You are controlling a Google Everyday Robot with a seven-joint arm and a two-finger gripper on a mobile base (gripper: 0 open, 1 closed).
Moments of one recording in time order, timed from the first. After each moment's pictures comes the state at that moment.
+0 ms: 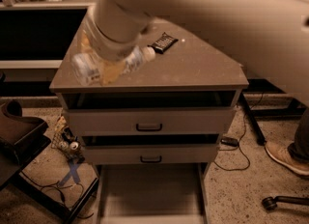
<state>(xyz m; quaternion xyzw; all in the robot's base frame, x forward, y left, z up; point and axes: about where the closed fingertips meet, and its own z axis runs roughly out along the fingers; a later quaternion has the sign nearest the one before) 0.522 0.126 0.946 -0.86 0.40 -0.07 0.31</state>
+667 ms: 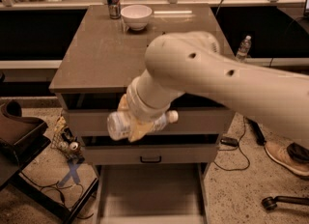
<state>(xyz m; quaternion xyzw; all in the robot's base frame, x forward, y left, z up) 0.478 0.066 0.801 -0.83 0.49 0.03 0.26</state>
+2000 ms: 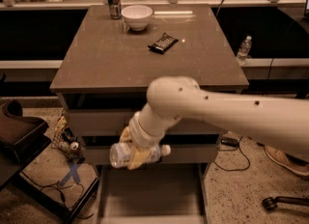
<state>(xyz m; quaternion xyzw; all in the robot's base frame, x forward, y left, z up) 0.465 0.075 0.673 -0.82 0.51 0.14 0.22</state>
